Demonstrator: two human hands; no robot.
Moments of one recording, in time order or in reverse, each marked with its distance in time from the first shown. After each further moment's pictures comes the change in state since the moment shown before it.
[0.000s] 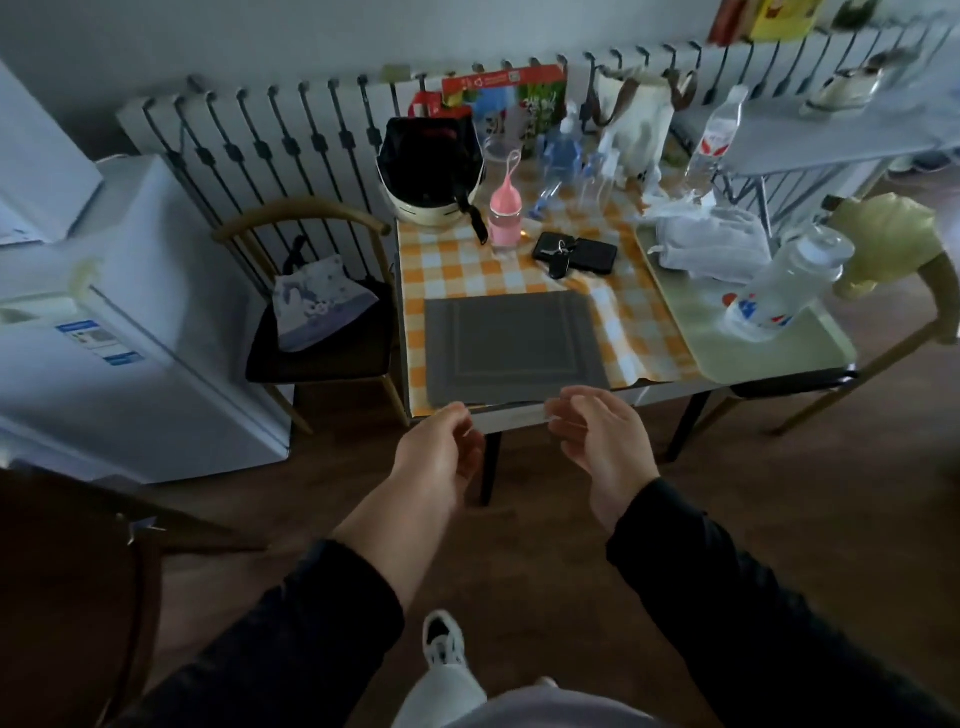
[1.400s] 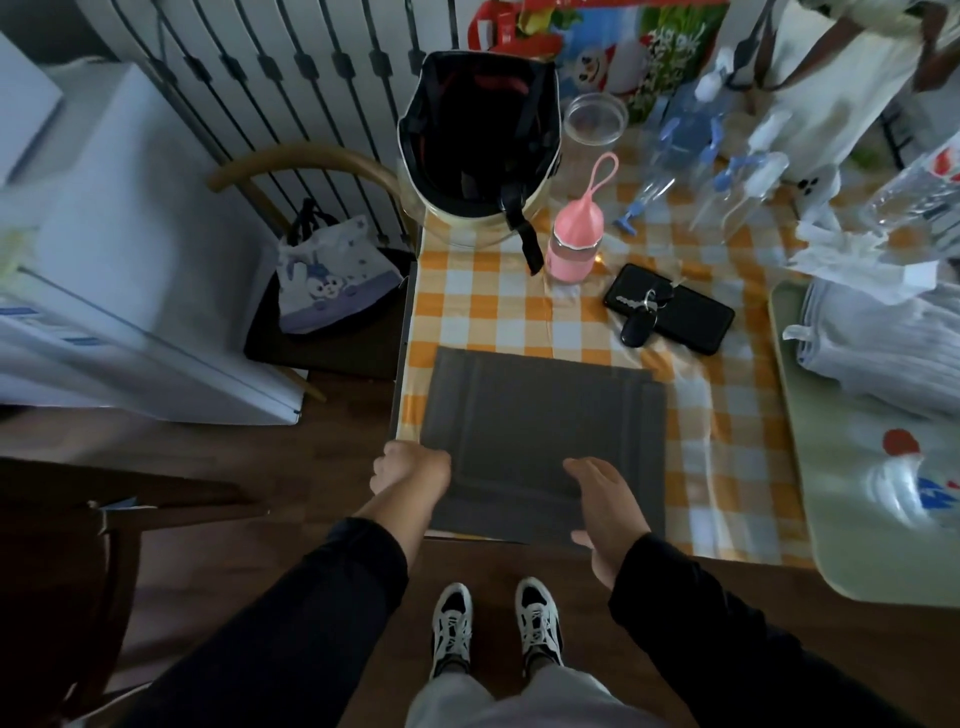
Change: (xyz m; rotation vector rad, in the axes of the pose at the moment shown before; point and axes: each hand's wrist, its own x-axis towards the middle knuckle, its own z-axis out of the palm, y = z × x) left_hand 0.272 0.081 0.084 1.049 0.530 -0.131; right_hand 0.262 -0.002 0.050 -0.341 -0.135 0.404
